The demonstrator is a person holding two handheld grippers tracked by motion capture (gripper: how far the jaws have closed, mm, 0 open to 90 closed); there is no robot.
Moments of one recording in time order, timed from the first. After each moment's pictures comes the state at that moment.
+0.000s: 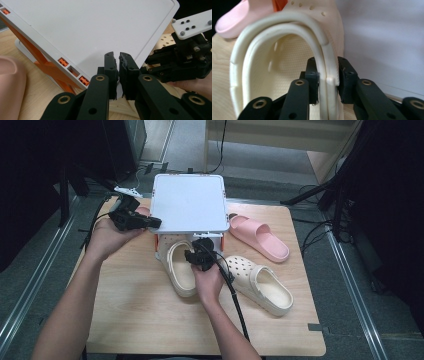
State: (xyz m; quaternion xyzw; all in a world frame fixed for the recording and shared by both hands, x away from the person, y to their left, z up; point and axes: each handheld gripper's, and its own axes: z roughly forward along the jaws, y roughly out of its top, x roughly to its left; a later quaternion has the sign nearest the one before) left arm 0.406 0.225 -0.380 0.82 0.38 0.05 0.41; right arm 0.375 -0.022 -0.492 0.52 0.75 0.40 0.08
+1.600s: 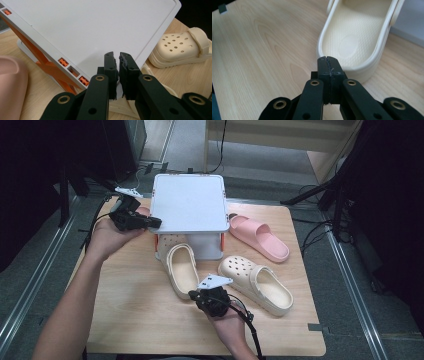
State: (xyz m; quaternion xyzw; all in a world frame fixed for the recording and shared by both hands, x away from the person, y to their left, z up) left arm 0.404 0.223 -0.380 0.82 0.39 0.06 0.41; right arm 0.251 -0.068 -0.499 0.32 0.85 0.41 0.08
